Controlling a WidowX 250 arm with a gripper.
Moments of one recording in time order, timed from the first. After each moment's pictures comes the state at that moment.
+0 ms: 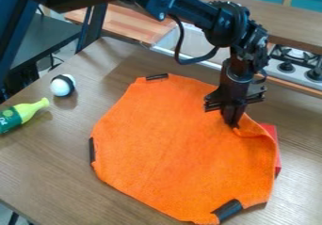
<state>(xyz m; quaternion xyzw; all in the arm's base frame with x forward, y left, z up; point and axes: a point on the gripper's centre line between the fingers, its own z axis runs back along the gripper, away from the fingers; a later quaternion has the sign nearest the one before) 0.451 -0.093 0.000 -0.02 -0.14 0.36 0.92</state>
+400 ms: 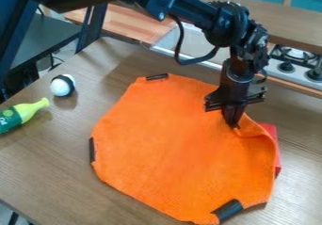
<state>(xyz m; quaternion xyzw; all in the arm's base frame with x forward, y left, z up) 0.449 -0.095 -0.001 -0.03 -0.13 0.36 0.92</state>
